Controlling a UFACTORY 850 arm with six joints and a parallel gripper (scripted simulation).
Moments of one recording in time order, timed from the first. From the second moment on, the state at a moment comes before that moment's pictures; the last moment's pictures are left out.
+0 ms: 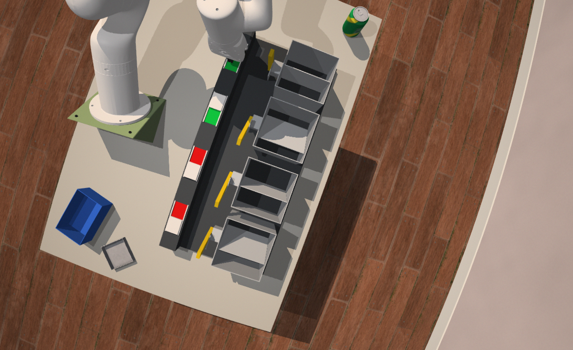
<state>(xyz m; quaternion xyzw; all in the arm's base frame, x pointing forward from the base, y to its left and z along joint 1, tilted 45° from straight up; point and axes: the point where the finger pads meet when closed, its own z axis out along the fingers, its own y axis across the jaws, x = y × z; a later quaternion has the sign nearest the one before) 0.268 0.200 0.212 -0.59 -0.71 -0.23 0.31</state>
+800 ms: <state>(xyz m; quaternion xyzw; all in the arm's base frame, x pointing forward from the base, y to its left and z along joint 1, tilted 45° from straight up) 0.271 0.190 0.223 -0.59 -0.71 -0.23 0.31</state>
